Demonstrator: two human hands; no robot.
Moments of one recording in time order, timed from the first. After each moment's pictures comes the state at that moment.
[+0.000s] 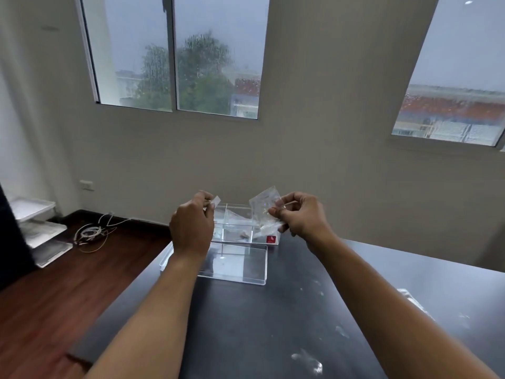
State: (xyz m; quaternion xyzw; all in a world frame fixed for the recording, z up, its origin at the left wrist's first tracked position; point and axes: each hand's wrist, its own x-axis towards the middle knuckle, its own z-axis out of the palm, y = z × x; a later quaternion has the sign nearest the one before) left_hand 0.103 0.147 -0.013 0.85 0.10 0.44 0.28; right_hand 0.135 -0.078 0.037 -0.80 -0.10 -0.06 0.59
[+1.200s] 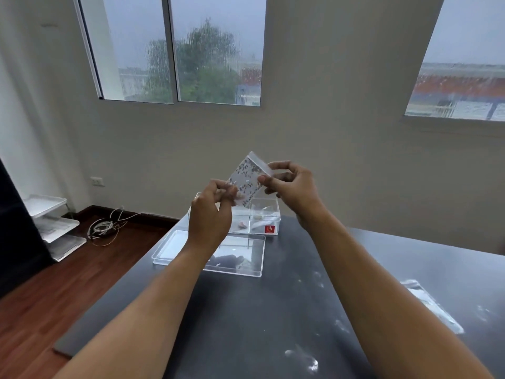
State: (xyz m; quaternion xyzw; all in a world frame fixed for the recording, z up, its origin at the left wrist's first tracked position) left_hand 0.115 0.107 -0.017 0.79 0.00 0.40 0.46; right_hand 0.172 -0.070 0.040 -0.72 -0.18 -0.07 0.67
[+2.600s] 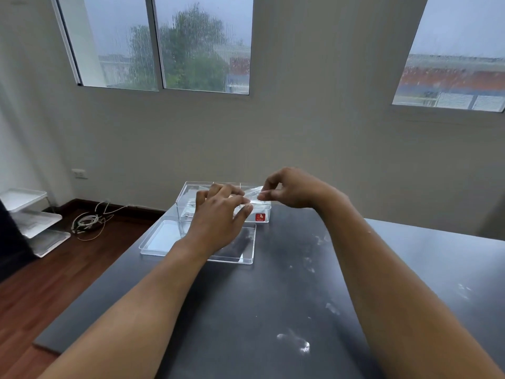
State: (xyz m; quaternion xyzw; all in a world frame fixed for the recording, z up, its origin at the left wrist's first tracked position) left_hand 0.118 0.097 -0.041 0.93 -0.09 0.31 0.16; right_hand 0.172 -0.099 0.052 -0.94 -0.27 -0.01 0.19
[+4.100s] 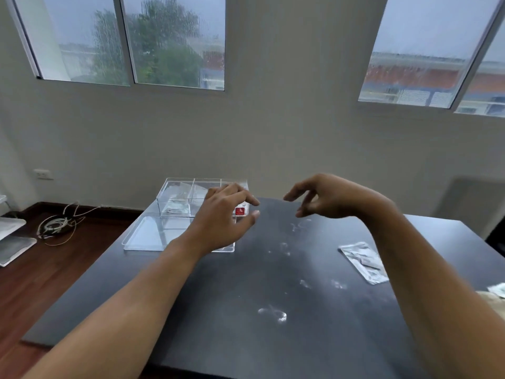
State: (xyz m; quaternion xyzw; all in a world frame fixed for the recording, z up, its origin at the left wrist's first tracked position) left_hand 0.091 0.062 -0.027 0.89 -0.24 0.28 0.27; right_hand 0.105 -0.197 0.071 -0.96 -0.20 0.05 0.19
